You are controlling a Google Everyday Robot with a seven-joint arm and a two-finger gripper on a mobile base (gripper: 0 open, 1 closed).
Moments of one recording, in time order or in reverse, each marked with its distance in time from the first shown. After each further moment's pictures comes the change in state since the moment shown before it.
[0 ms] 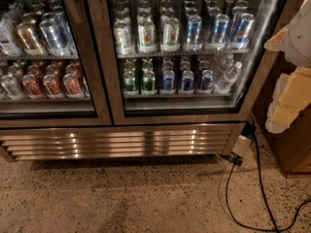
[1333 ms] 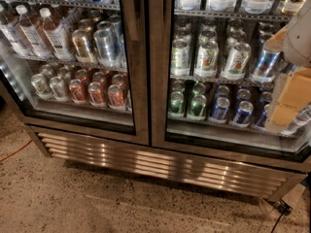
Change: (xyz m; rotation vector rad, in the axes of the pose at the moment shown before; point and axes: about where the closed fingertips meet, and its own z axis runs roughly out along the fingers) arm 0.000 0.000 0.000 0.000 0.000 0.000
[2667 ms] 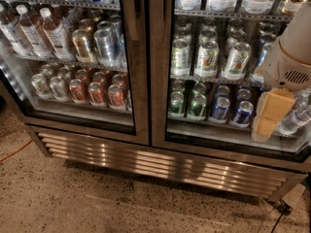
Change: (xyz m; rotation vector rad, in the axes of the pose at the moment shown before) arm 0.025 -0.011 0.077 -0.105 0.081 0.072
